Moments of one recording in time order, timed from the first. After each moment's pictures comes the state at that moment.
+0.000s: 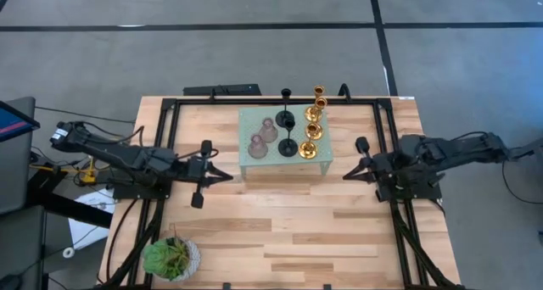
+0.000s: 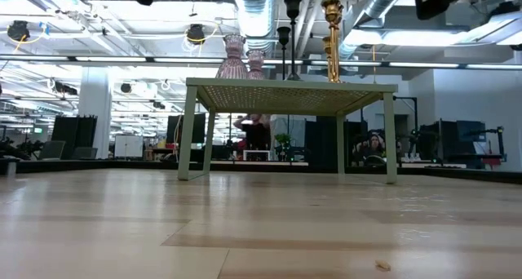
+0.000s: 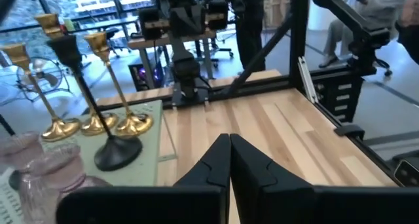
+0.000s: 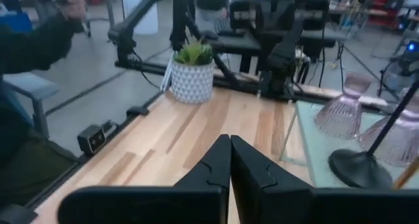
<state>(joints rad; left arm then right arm) -0.34 0.64 0.58 0.09 -0.25 0.15 0.19 0.48 0.53 -0.21 -0.09 -0.11</state>
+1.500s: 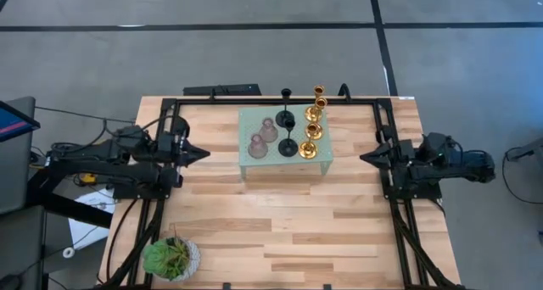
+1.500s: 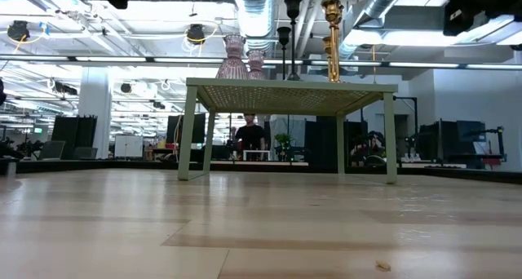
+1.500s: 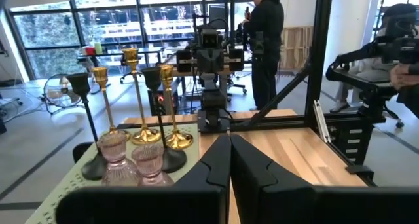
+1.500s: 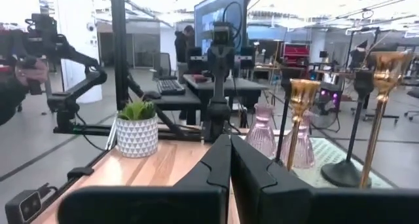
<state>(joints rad) -0.04 0.27 0.54 -0.10 0.00 0.10 0.06 0.02 0.34 -0.21 0.01 -0.05</state>
